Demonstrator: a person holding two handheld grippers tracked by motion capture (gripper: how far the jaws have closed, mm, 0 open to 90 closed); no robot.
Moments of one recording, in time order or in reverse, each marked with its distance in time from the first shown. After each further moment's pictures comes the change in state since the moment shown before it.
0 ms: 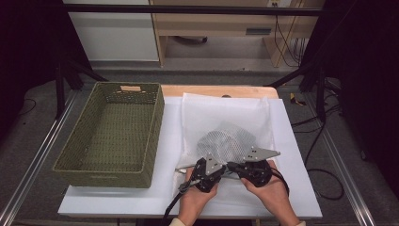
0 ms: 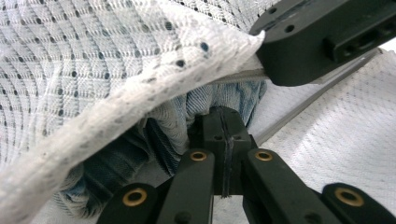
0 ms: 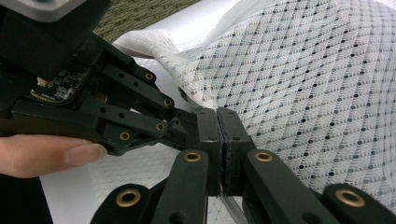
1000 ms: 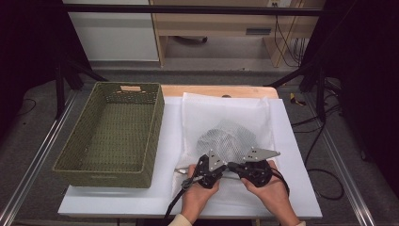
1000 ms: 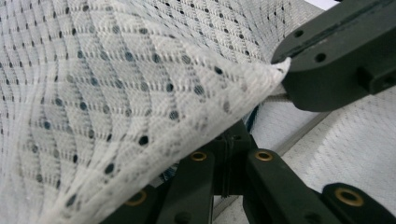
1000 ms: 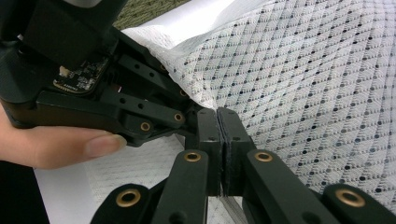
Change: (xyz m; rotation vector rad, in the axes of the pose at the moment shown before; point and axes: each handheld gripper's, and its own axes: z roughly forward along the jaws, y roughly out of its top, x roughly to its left) left arm 0.003 0.007 0.011 0.001 0.025 0.005; right arm -0.001 -0.002 0.001 0.008 -0.004 0.000
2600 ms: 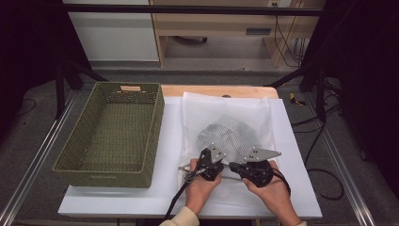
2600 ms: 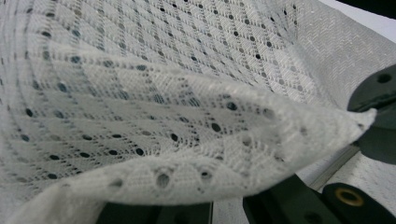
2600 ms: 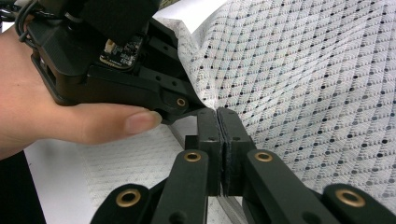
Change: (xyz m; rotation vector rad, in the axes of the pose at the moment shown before) left arm 0.011 0.010 0.017 0.003 0.035 -0.026; right arm -0.003 -0.003 -0.001 0.009 -0.006 0.001
